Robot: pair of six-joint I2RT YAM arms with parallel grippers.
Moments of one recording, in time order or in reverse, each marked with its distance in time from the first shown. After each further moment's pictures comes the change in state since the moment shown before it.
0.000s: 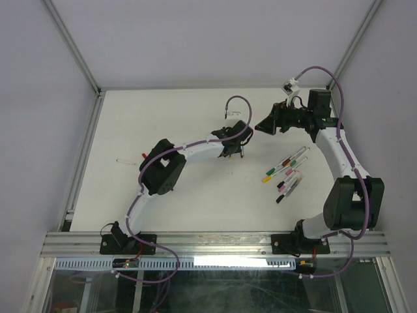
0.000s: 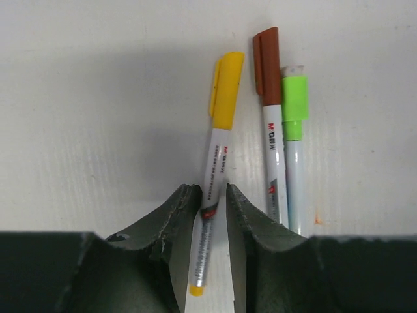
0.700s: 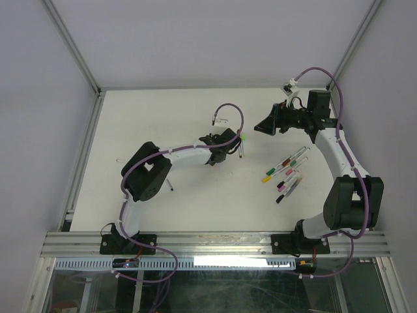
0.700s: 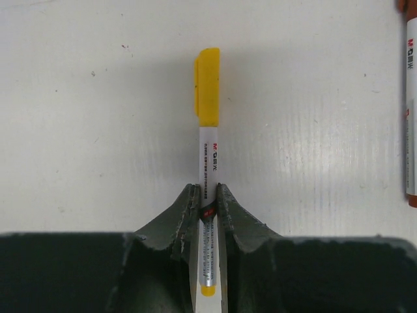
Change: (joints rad) left arm 0.002 -0.214 -0.309 -0.016 -0.132 0.065; right arm 0.000 0.004 -0.014 0.019 -0.016 0.017
